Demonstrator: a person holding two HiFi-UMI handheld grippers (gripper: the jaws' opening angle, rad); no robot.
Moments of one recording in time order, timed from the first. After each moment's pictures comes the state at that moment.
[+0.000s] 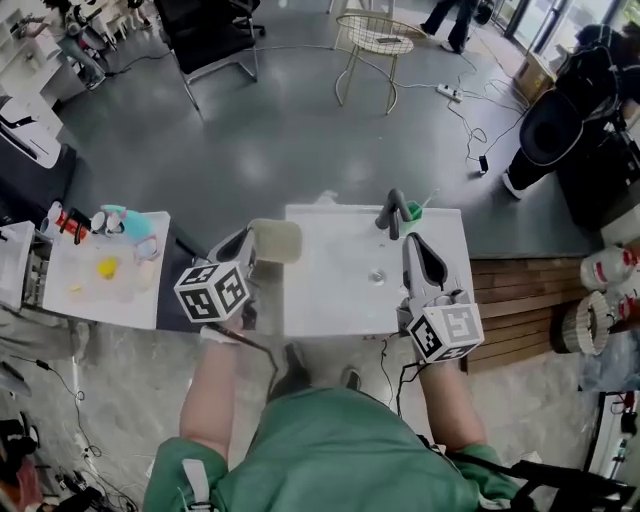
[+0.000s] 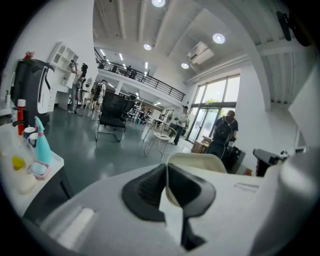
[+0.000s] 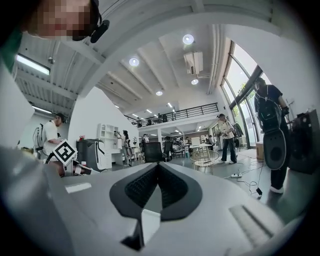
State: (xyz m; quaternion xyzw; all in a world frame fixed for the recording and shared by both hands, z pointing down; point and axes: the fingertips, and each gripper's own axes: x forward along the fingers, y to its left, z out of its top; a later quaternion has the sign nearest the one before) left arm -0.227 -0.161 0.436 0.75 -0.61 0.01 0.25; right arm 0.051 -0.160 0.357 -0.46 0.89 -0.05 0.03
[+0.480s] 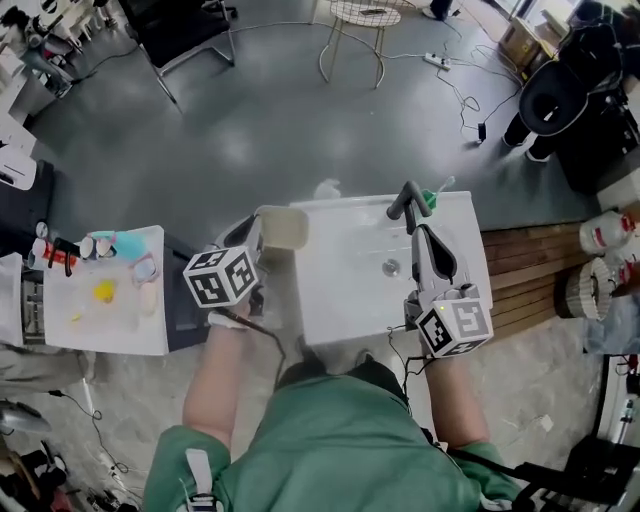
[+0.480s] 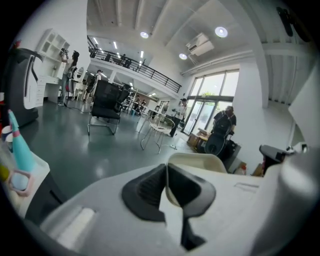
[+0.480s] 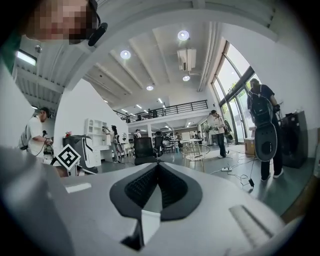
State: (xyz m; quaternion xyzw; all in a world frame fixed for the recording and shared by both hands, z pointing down) left arm -0.275 -0.254 0.486 0.77 -0.57 0.05 0.28; right arm 0.001 -0.215 0.385 -0.51 0.86 -0.07 0.01
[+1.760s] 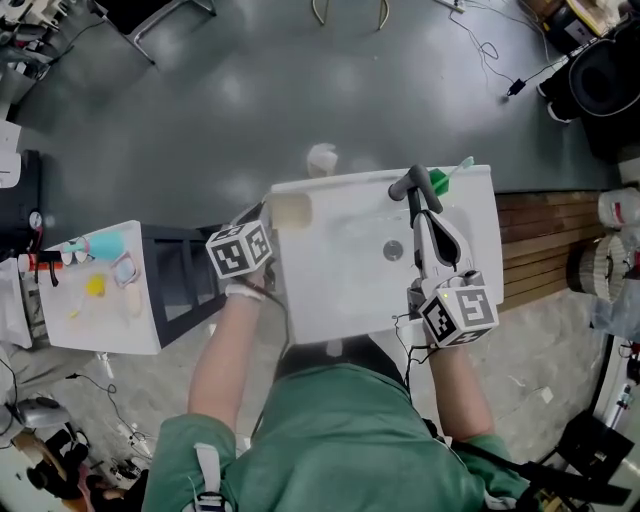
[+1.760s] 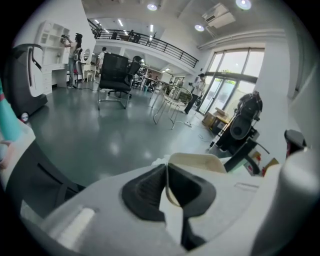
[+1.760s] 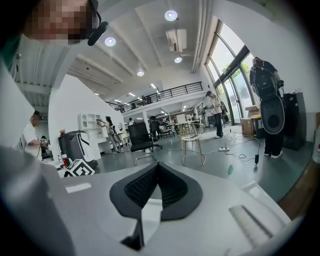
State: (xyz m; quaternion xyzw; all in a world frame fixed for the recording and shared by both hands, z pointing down) left arm -0.232 -0.351 0.671 0.70 -0.58 0.15 0.38; right arm 0.047 -0.317 0.498 -0.51 0.84 -0.16 -0.04
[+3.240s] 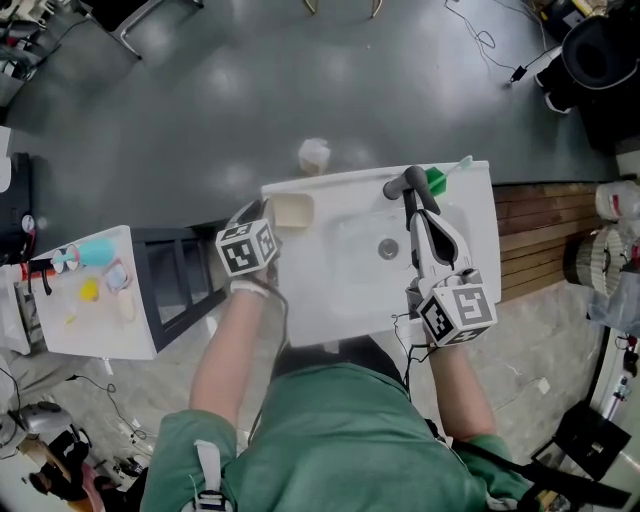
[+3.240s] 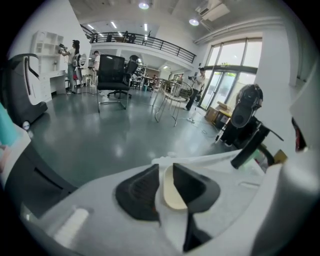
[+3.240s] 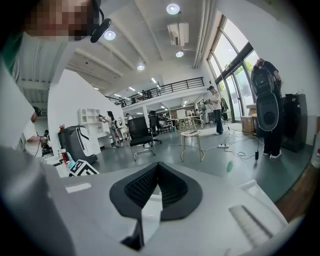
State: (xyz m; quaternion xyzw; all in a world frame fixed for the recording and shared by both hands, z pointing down) left arm -0.218 -0.371 0.712 0.70 -0.59 0.18 0.36; right arm 0.054 -0.334 0.522 -0.51 0.84 -0.17 -0.07
